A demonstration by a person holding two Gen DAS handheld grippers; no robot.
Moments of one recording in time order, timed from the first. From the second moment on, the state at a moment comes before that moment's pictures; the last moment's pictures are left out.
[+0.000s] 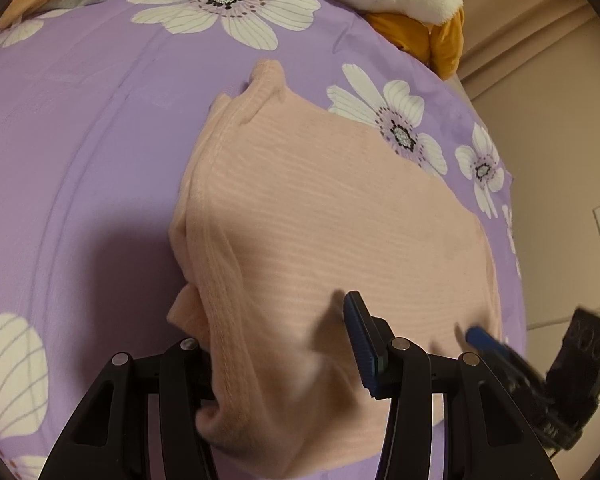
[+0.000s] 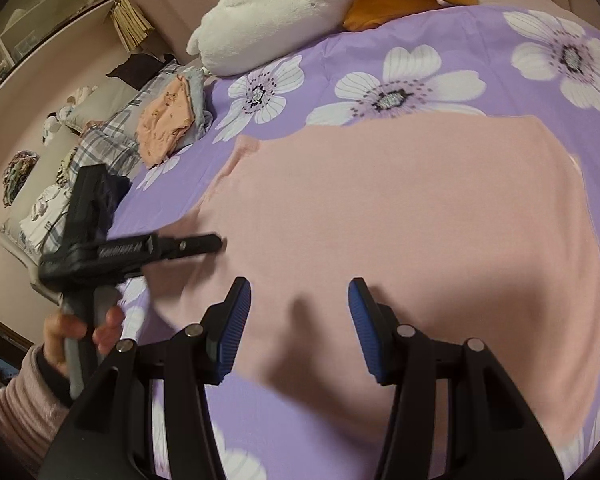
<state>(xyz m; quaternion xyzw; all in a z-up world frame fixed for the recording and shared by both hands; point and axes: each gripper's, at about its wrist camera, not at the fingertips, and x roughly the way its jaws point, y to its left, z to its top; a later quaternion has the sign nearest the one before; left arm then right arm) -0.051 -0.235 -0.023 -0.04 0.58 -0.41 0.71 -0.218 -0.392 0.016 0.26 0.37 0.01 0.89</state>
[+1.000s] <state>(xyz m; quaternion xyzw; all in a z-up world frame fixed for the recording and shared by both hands) -0.057 -0.244 -0.002 0.04 0.53 -0.40 0.74 -0.145 -0.392 0.015 0.22 0.42 -0.04 0.88</state>
